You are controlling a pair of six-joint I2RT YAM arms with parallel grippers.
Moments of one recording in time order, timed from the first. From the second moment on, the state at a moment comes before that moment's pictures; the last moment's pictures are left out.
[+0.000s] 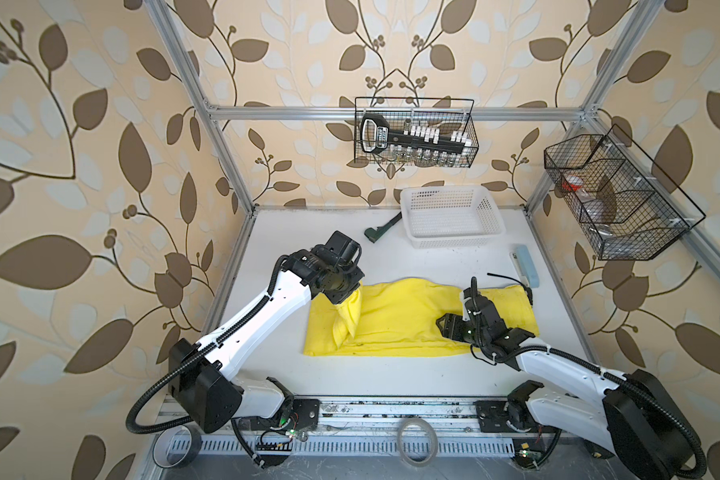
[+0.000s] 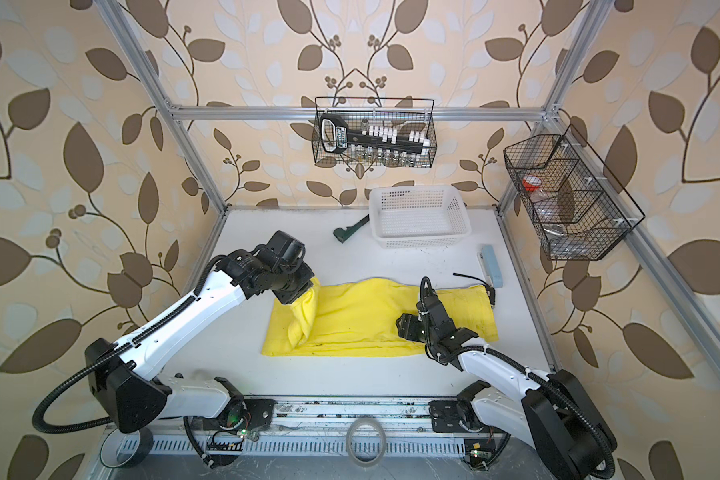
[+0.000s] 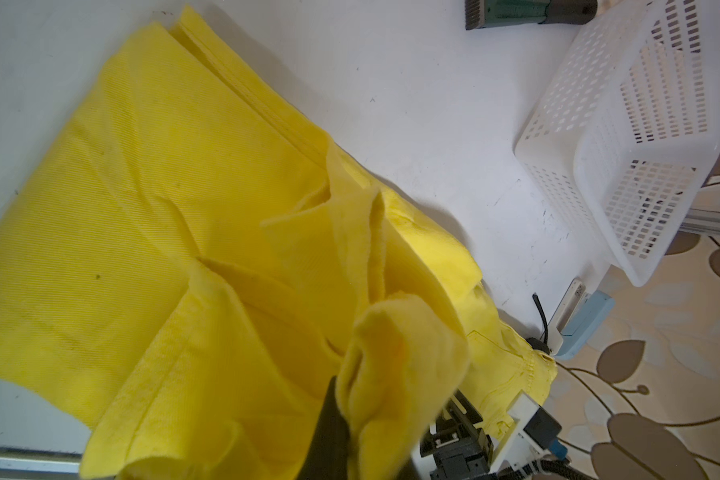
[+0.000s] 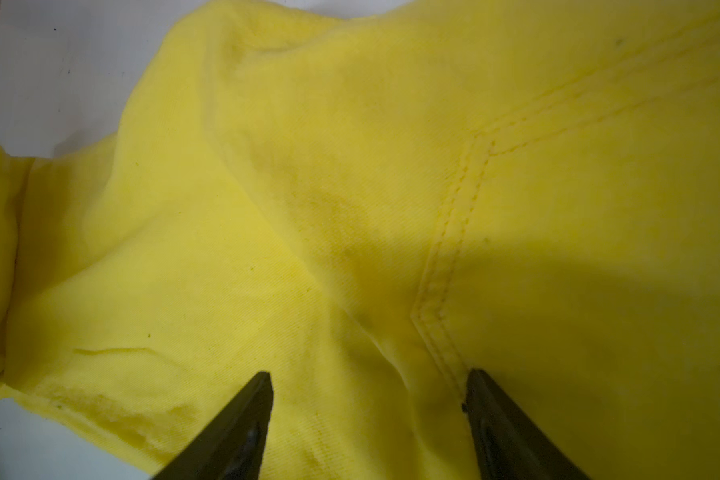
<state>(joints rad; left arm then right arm) -0.60 1.37 1.29 -0.96 -0.02 -1.33 0.48 1.09 0.34 -0.10 -0.01 0.64</state>
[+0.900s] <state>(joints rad) -0.74 1.82 1.49 -0.79 -0.03 -1.38 0.48 1.04 0.29 -0.06 -0.02 0.66</state>
